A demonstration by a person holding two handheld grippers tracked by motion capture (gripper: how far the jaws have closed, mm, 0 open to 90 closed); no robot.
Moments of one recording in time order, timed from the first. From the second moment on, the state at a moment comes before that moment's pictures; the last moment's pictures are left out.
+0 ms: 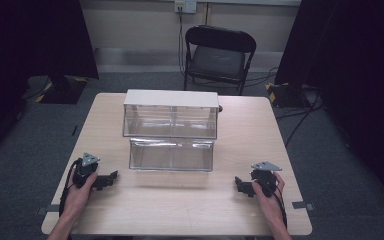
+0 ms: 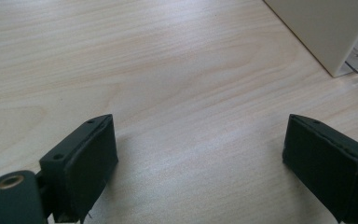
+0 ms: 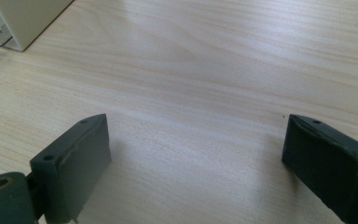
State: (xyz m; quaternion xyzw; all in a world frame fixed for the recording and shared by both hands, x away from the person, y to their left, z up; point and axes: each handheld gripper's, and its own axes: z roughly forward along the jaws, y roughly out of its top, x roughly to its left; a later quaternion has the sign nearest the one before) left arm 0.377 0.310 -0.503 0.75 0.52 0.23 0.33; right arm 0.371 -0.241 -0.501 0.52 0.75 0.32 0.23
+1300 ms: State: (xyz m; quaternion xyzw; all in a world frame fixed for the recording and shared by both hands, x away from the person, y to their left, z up) left arm 0.377 0.310 -0.503 0.75 0.52 0.22 0.33; right arm 0.358 -0.205 -0.469 0.47 0.77 0.39 0.19
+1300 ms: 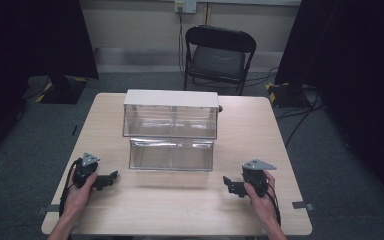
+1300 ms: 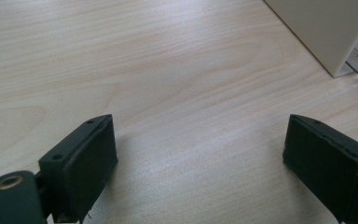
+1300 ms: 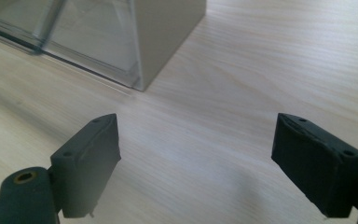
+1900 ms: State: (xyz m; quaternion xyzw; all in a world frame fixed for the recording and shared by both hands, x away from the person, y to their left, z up) left arm 0.377 0.310 -0.503 0.75 0.52 0.22 0.33; right arm 0.361 -0.160 -0.453 0.41 0.80 0.41 0.16
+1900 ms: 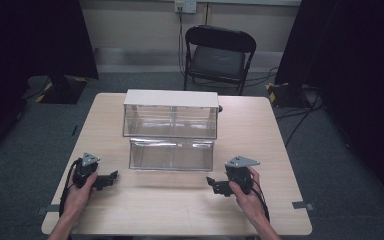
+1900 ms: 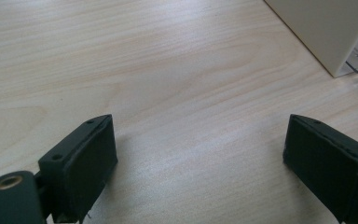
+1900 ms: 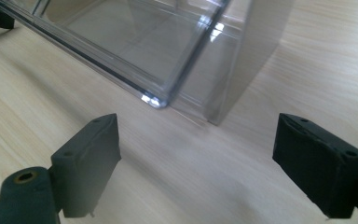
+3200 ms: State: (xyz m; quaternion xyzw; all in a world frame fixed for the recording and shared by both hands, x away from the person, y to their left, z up) left arm 0.377 0.310 -0.503 0.75 0.52 0.22 0.33; right arm 0.383 -0.129 -0.464 0.41 0.79 0.43 0.13
